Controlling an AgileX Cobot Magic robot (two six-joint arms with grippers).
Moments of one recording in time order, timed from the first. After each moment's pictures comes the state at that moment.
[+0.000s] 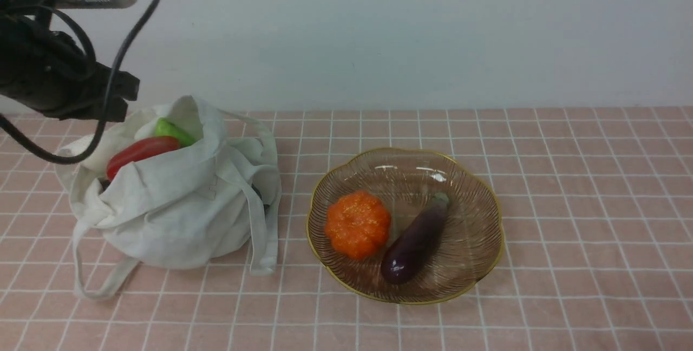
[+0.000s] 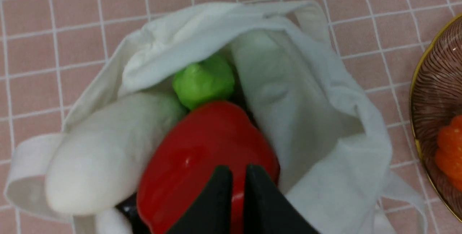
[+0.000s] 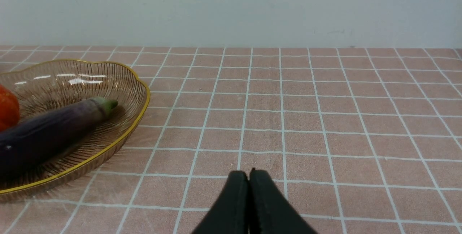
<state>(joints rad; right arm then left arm) 0.03 -0.01 0.02 0.05 0.37 -0.02 0.06 1.60 -1.33 -0.34 0.80 0.41</state>
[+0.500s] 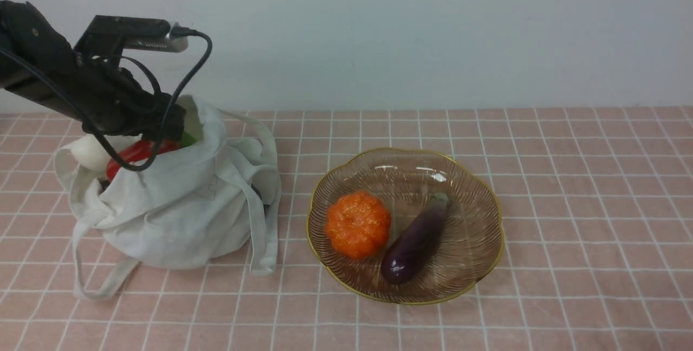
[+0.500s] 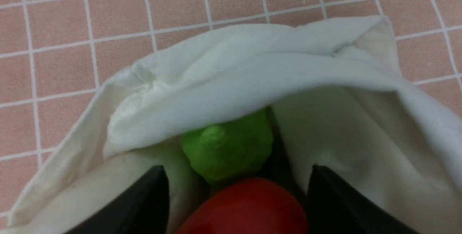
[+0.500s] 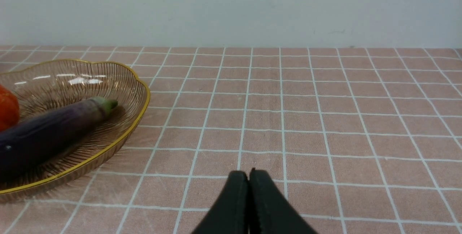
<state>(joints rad) 0.03 -0.01 0.02 0.05 0.37 -0.02 0.04 1.80 -1.33 -0.35 0.59 0.42</state>
